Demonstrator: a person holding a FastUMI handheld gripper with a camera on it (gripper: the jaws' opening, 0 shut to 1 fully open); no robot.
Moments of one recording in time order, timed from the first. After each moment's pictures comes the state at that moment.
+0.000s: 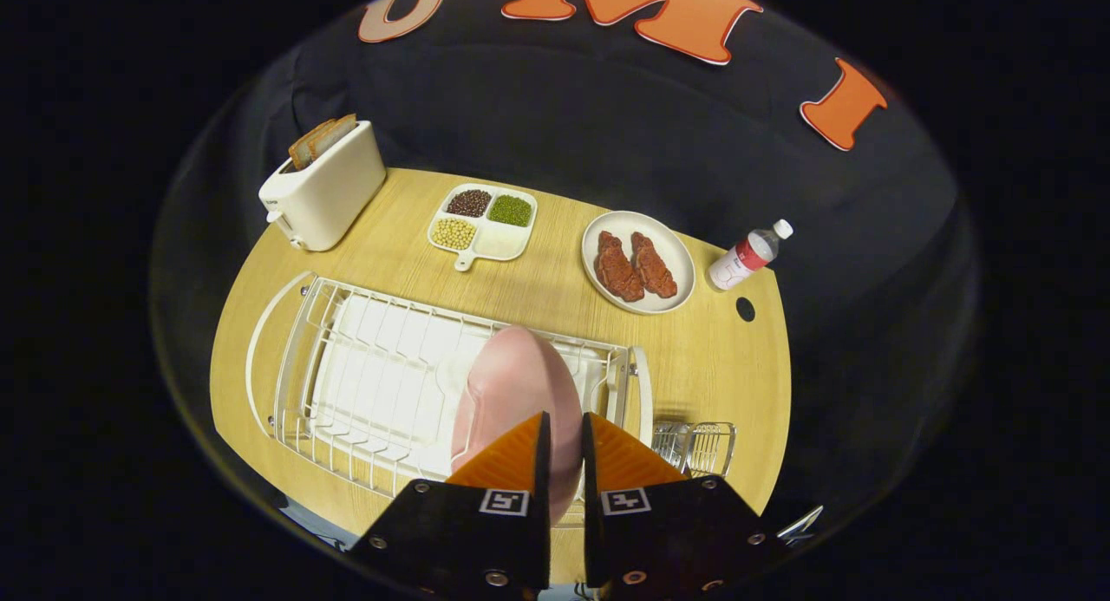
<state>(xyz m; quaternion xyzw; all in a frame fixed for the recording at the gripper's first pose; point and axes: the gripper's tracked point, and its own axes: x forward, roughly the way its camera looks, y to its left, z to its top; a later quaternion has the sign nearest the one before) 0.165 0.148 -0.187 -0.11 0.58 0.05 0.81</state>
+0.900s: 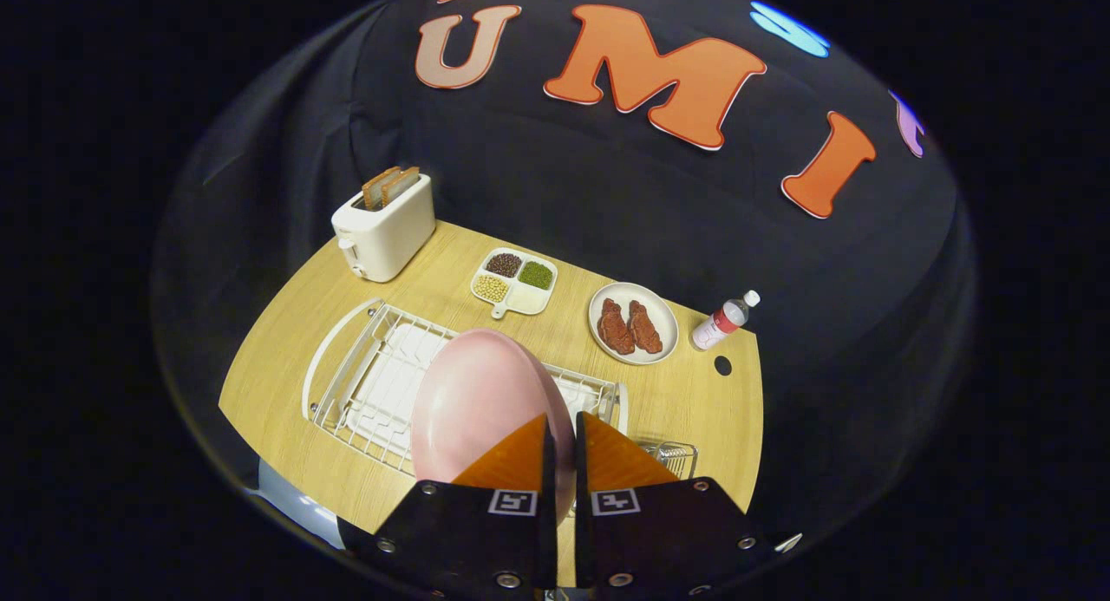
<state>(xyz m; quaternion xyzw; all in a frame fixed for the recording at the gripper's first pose) 0.133 0.156 -0.081 -0.12 0.48 0.11 0.86</state>
